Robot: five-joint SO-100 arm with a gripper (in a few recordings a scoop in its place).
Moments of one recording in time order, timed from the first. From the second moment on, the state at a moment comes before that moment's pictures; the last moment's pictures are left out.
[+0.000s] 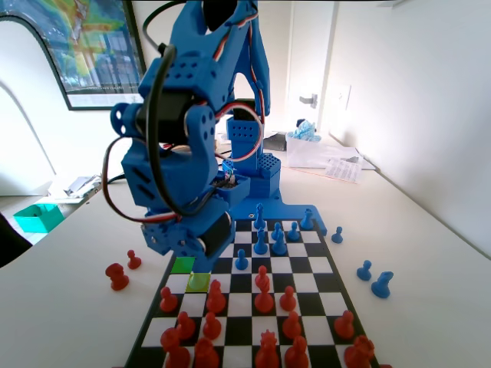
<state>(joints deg) 16.7 69.1 102.3 54.1 -79.1</state>
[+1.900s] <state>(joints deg) 22.4 75.1 100.5 66.6 -84.5</state>
